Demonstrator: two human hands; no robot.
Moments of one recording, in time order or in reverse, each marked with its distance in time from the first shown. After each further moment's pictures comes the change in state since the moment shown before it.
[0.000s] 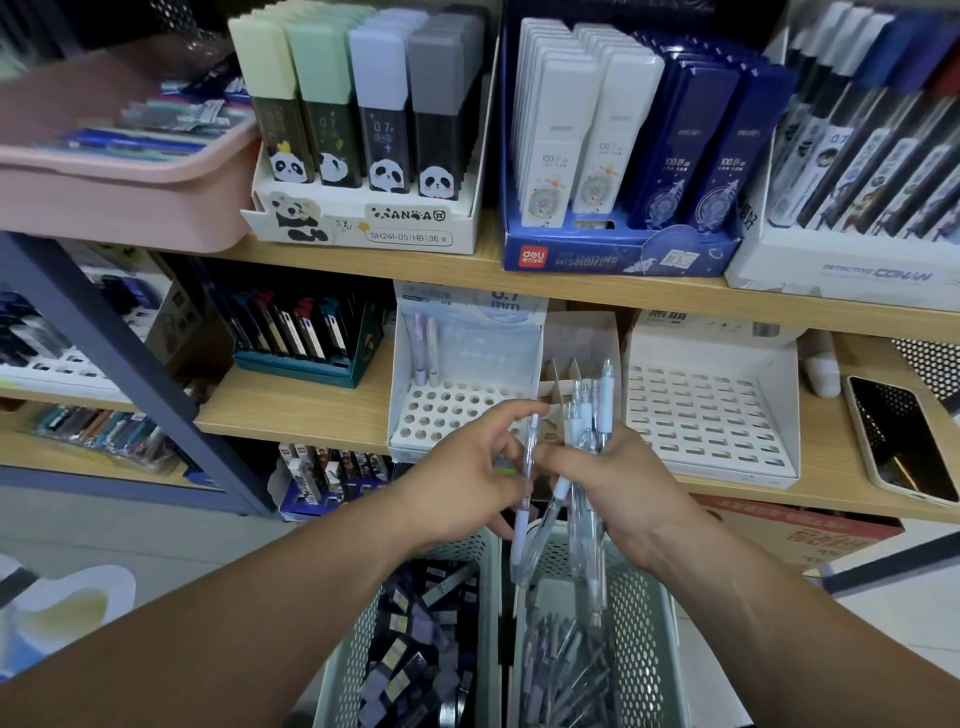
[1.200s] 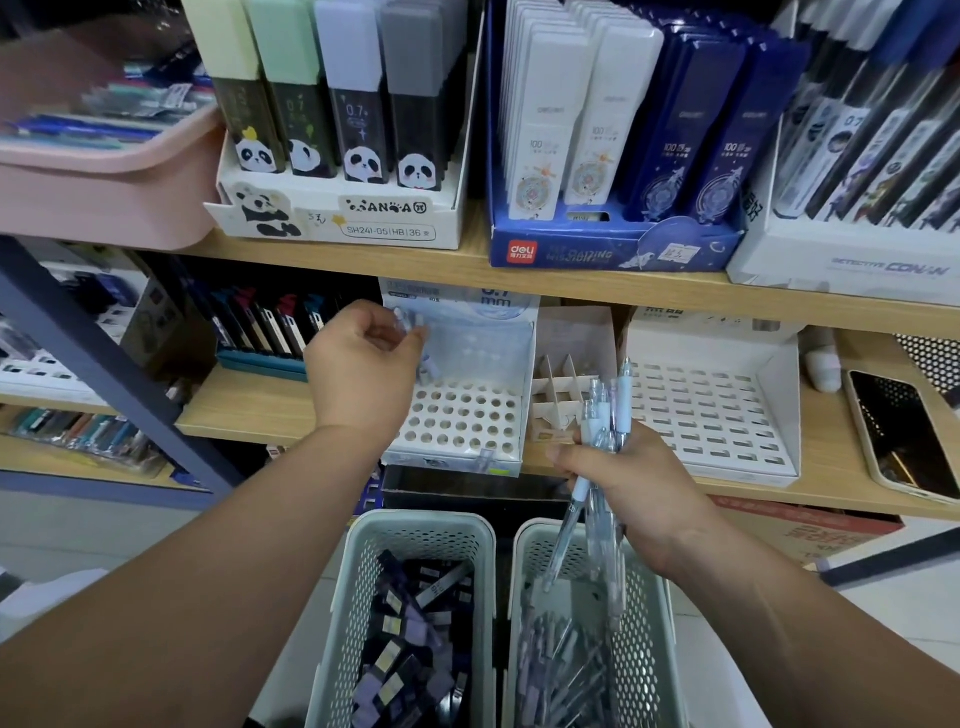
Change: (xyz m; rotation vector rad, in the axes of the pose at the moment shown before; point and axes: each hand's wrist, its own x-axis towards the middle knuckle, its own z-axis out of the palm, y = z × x) left_hand 0.041 0.008 -0.064 0.130 1.034 0.196; right_hand -0.004 -0.004 -0.018 0.011 0.056 0.004
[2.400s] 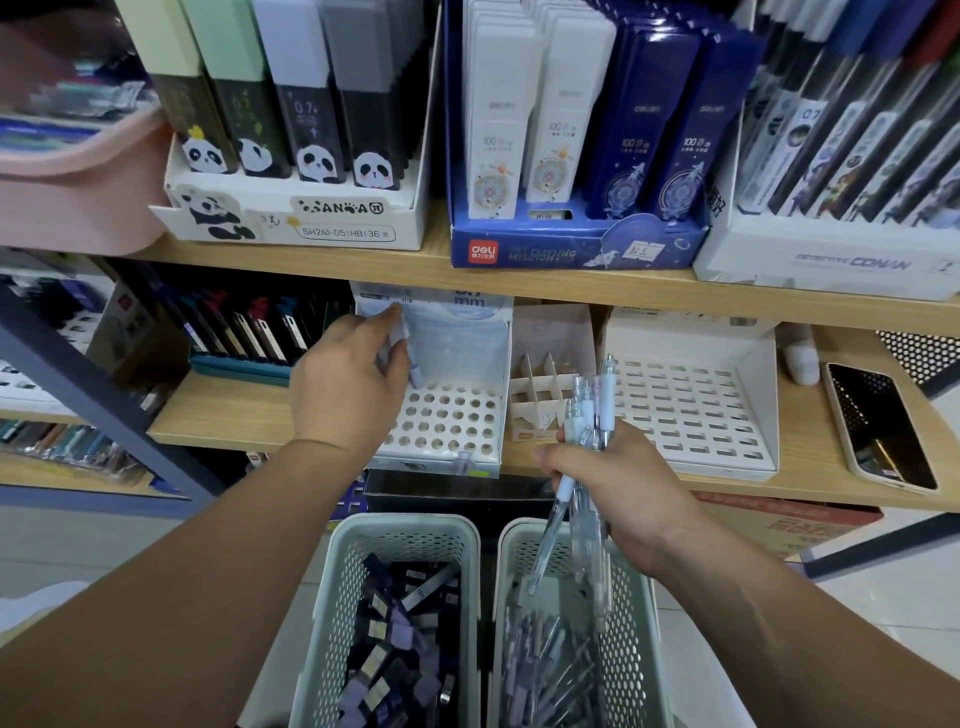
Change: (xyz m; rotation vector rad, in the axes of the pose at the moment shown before) left_hand 0.001 -0.023 0.006 0.459 -0.001 0.554; right_hand 0.001 0.000 -0.004 0.054 -0.042 0.004
